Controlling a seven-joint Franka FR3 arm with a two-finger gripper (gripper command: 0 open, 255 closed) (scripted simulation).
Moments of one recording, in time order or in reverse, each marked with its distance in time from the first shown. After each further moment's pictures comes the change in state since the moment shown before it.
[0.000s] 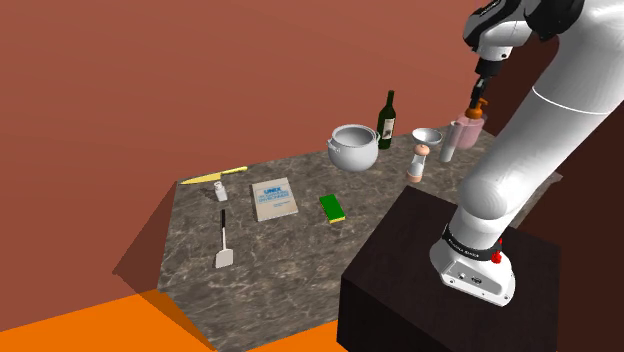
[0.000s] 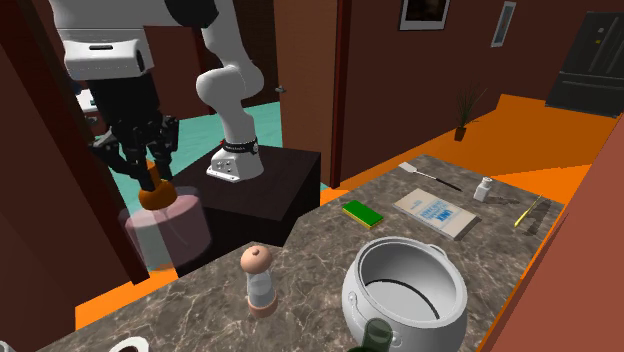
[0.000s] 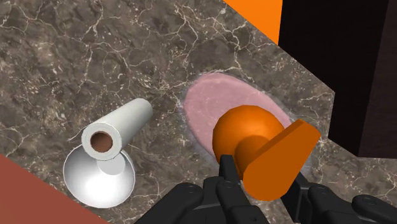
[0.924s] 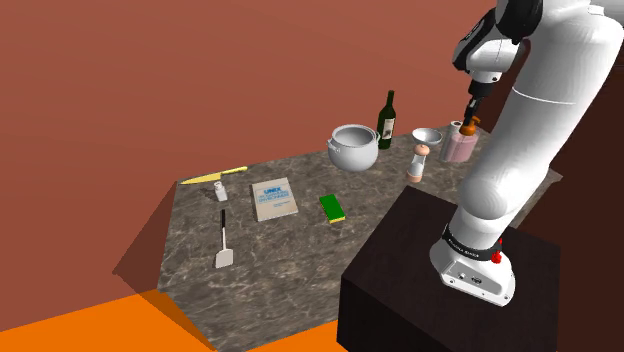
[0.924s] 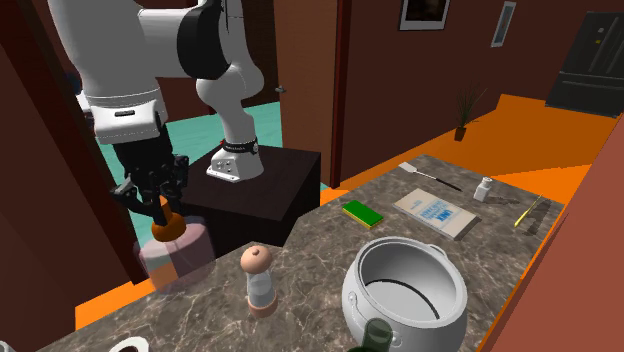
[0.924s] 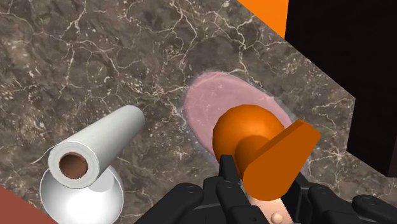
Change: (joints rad) arm -0.002 0.147 -0.035 -0.108 0.145 0.189 -0.110
